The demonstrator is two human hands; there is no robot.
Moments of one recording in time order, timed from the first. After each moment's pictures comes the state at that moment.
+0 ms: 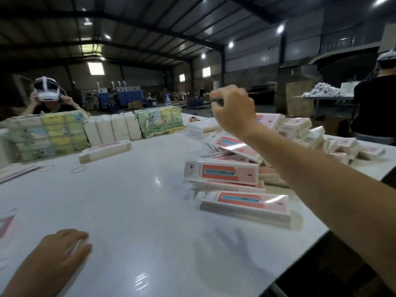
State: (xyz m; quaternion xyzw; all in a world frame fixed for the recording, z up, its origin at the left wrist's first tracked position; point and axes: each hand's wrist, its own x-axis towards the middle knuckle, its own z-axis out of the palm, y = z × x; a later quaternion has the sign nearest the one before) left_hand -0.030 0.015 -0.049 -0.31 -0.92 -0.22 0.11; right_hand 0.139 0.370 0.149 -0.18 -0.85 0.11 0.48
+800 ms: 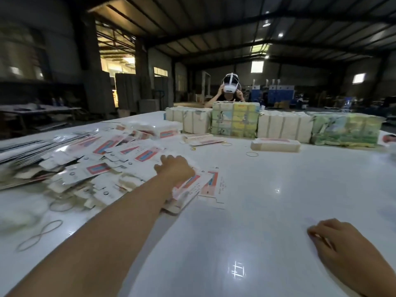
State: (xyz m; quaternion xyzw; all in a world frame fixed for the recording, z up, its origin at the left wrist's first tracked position) left_hand -0.111 -0.138 0.041 0.11 -0.99 -0.11 0.05; right_hand 0.046 0.195 -0.041 0.00 -0.96 0.16 0.22
